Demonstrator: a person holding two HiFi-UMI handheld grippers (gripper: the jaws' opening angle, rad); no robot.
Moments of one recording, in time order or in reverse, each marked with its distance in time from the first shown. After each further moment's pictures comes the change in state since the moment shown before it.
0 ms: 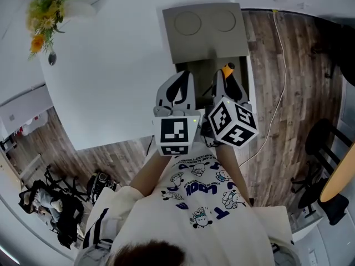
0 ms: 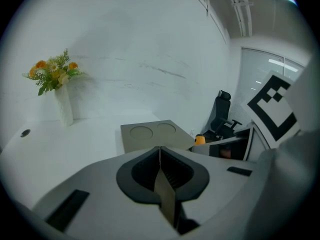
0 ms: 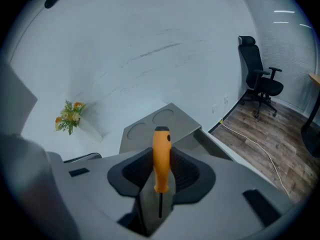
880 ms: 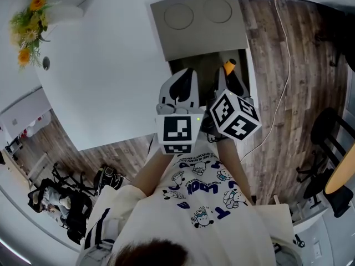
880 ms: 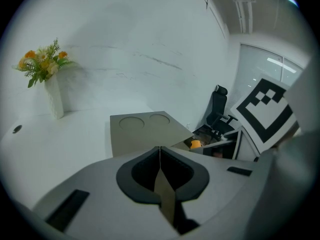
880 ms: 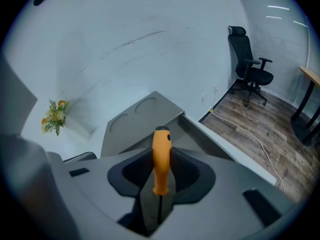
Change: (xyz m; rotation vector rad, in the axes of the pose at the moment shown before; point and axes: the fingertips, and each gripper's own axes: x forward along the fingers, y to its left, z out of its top) left arm 0.023 -0.023 -0.020 0.009 0.073 -0.046; right arm 0.015 -0.038 -0.022 0.090 0.097 -0.087
